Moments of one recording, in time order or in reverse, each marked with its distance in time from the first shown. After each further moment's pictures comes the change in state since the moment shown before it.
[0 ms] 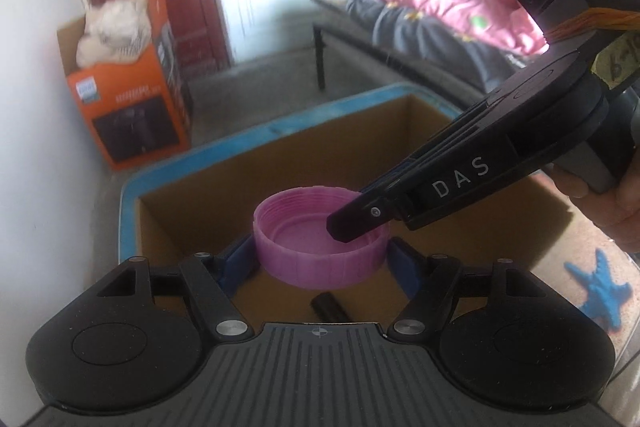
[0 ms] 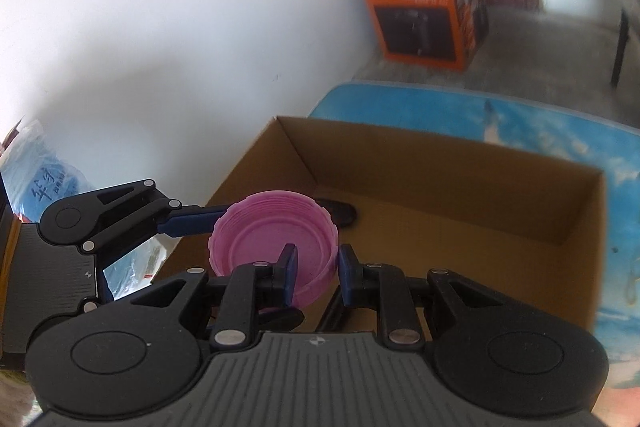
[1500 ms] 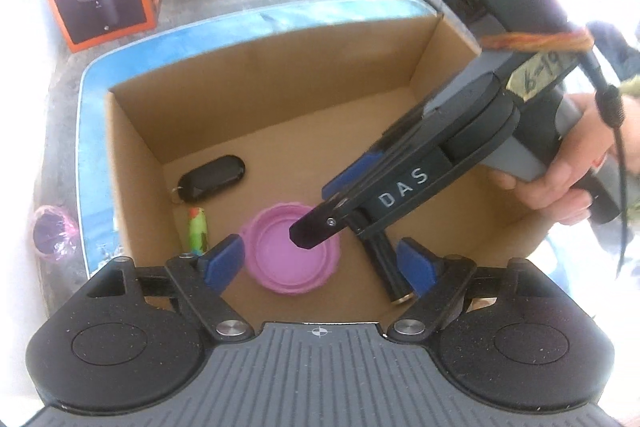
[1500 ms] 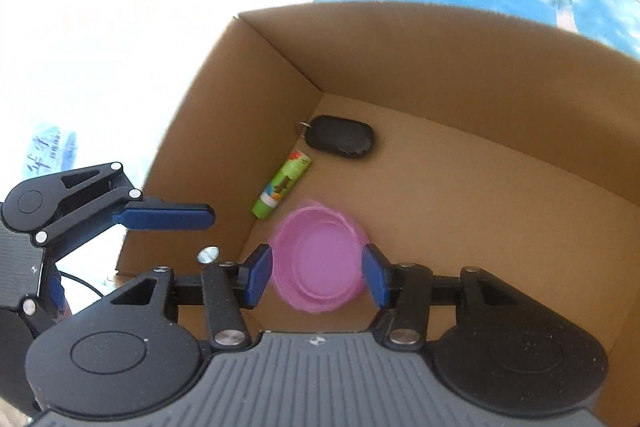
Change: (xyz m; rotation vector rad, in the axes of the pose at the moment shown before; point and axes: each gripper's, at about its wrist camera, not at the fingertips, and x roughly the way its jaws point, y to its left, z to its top) left arm 0.003 0.047 0.007 -0.139 0.307 -0.162; right arm 0.096 -0.034 0.014 0.077 0.338 0.154
